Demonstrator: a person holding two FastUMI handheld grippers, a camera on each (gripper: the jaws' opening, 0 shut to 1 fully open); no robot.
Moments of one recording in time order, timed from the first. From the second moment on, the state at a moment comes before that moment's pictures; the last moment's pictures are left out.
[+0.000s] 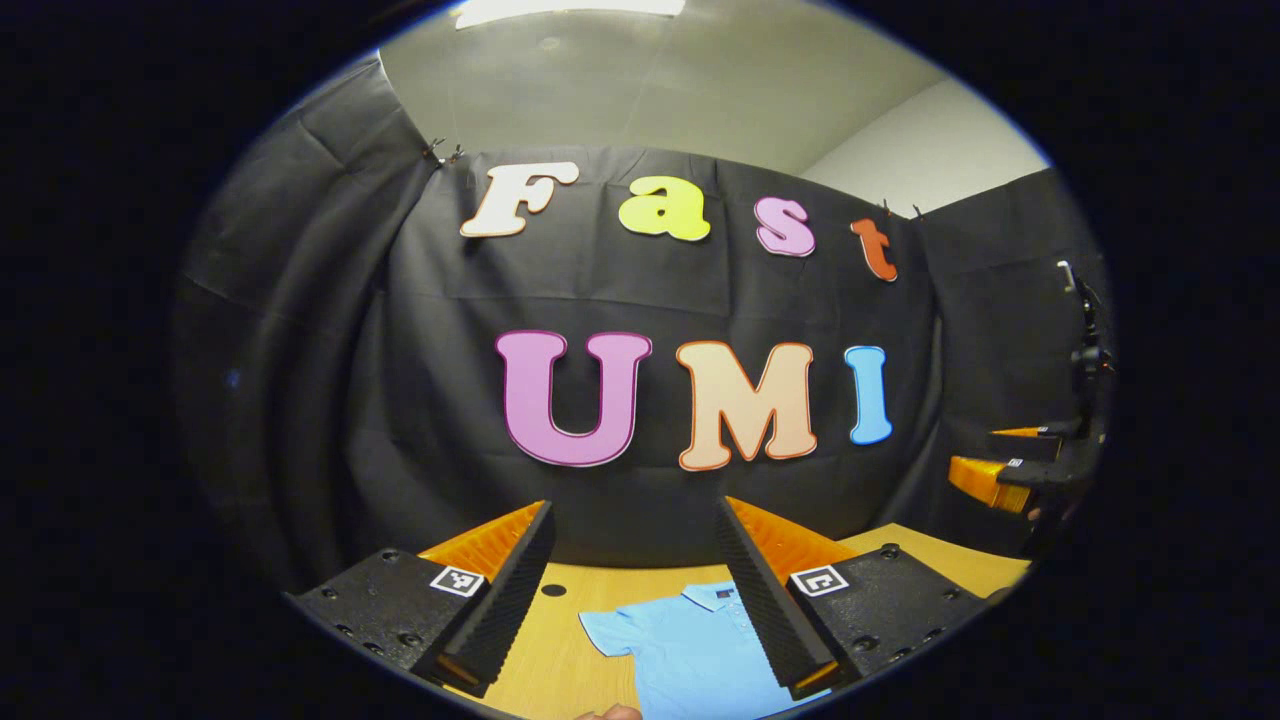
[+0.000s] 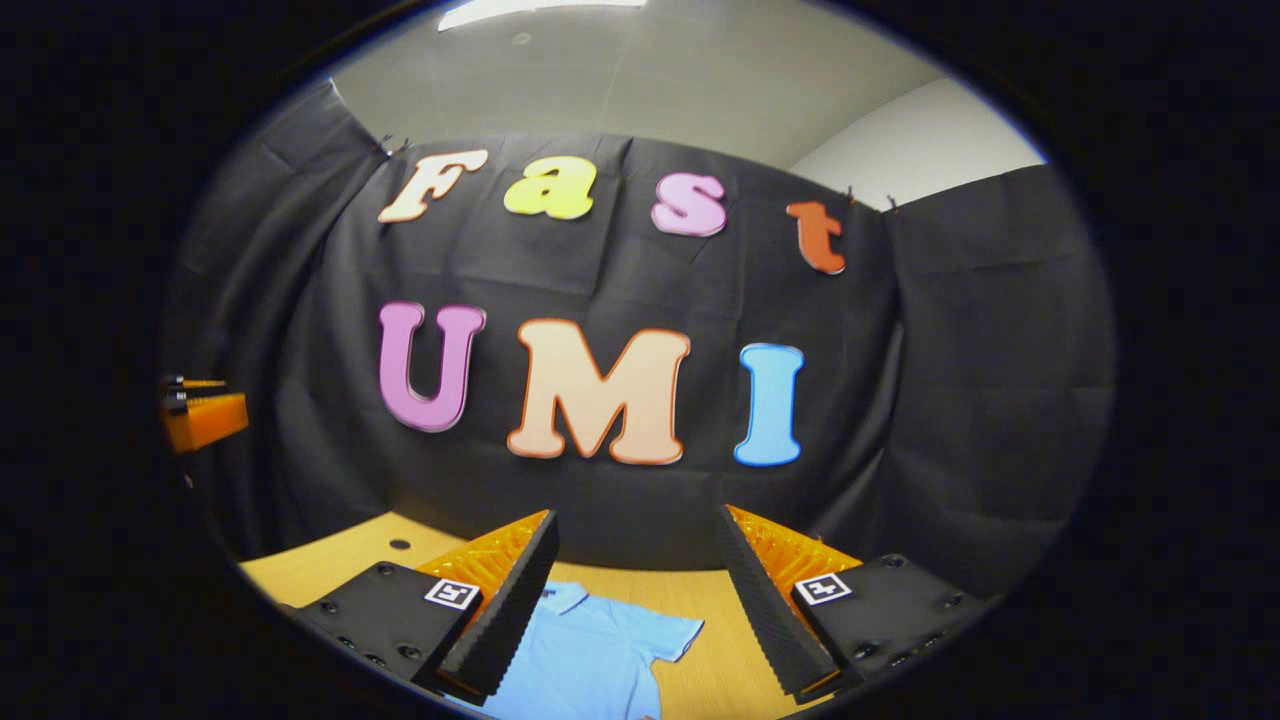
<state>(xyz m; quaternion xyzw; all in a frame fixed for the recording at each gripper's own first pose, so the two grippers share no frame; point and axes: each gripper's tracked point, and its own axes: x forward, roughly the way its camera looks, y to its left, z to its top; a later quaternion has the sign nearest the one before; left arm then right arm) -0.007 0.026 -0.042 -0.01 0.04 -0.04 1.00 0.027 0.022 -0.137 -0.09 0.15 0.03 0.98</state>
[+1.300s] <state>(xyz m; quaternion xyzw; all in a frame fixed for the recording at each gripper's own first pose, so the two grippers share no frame) 0.030 -0.010 -0.102 0.05 0.13 0.10 0.99 0.130 -0.094 -0.486 -0.07 0.40 0.05 0.91</state>
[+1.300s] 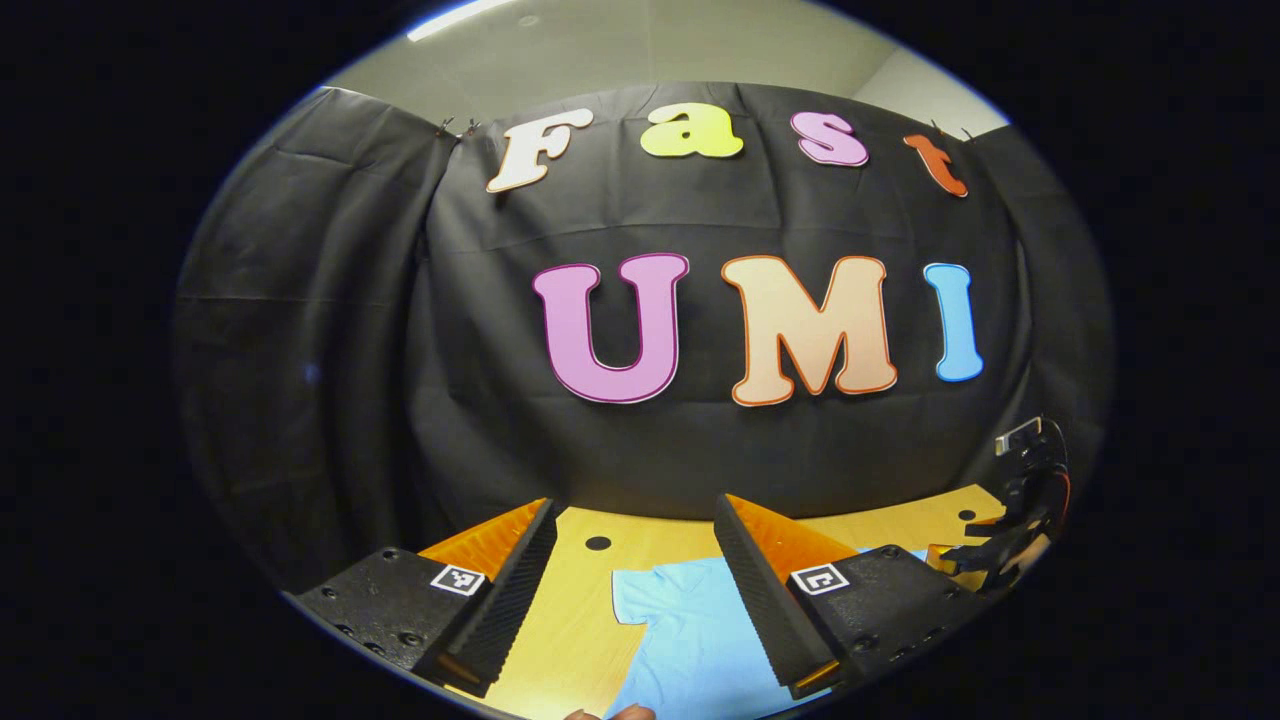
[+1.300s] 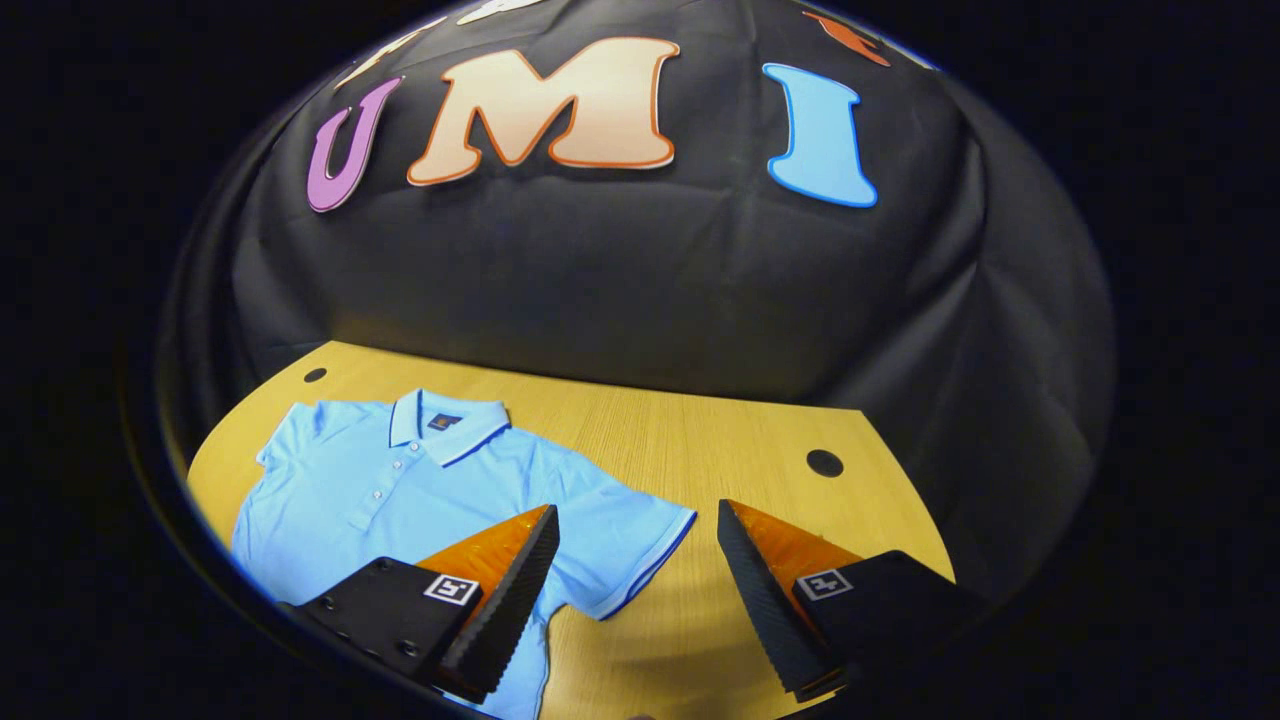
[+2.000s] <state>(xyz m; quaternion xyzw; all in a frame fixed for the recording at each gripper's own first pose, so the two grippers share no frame) 0.029 -0.003 -0.130 0.05 0.18 0.13 0.97 0.142 -0.106 -0.593 -0.03 0.47 -0.02 0.88</state>
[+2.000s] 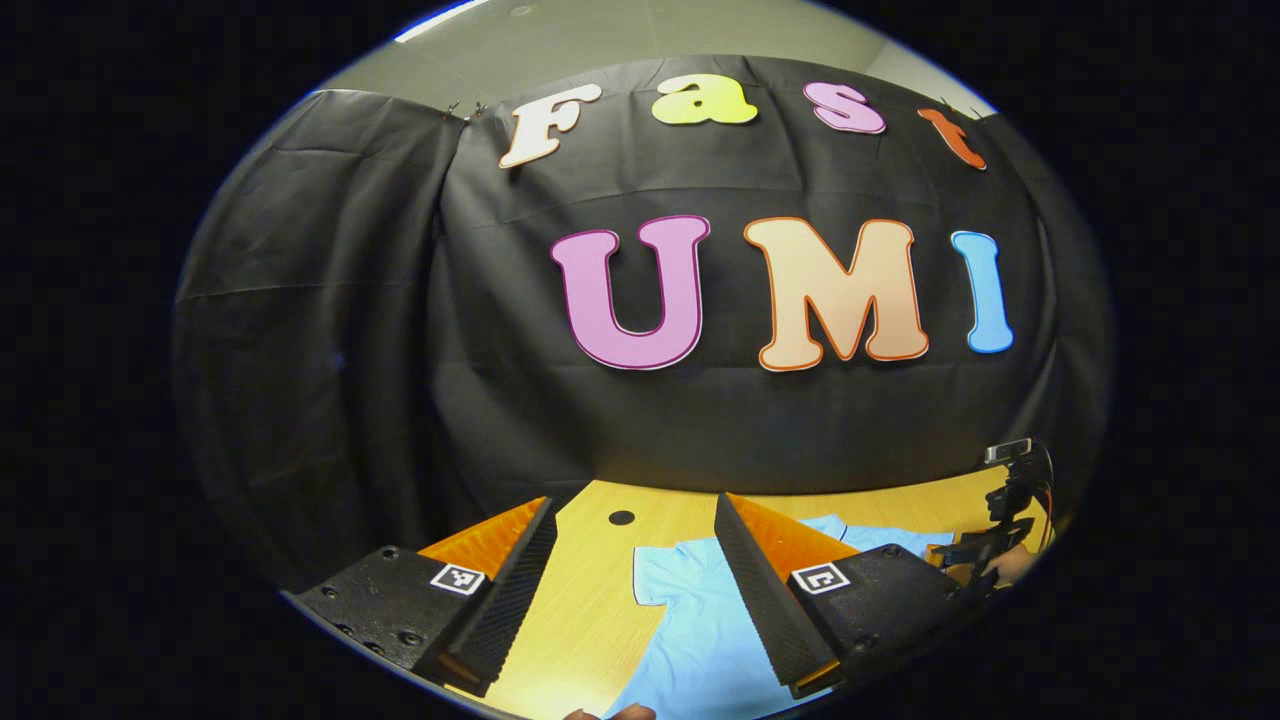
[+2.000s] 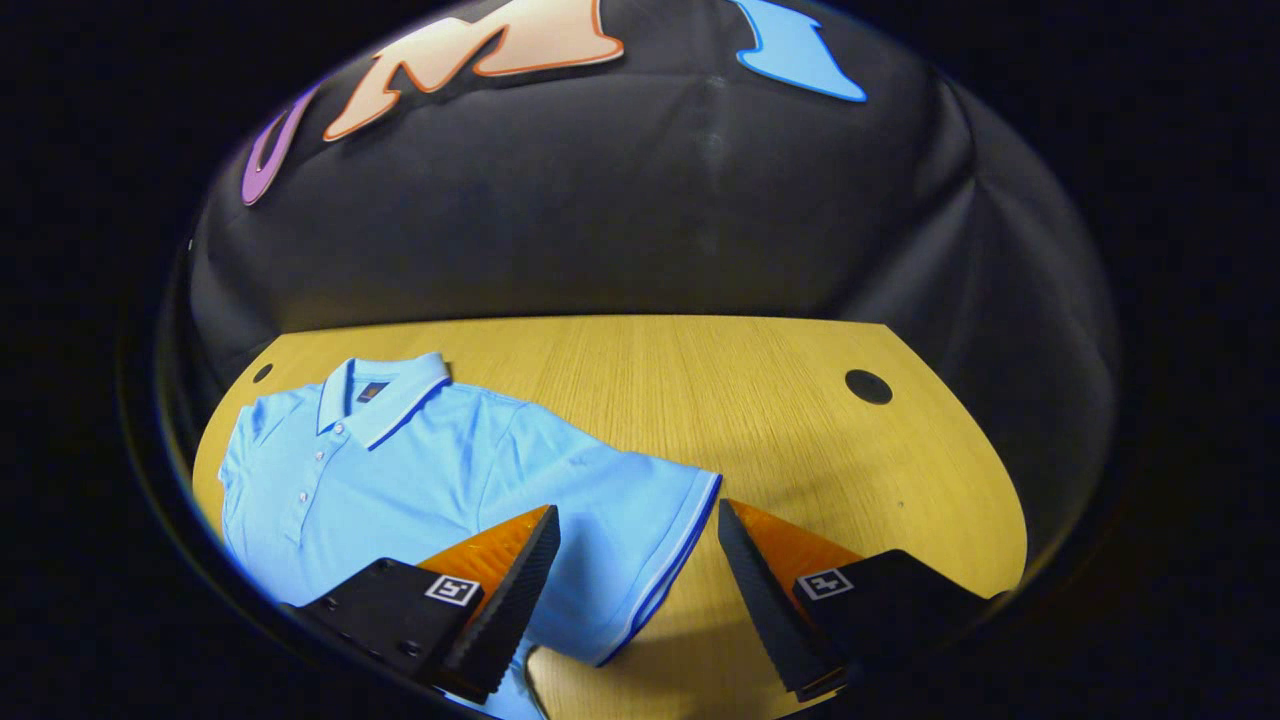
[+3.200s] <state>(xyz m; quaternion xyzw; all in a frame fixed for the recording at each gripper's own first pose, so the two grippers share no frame) 0.021 0.010 -0.142 0.05 0.19 0.15 0.97 0.166 0.047 -0.542 0.07 0.42 0.10 0.90</state>
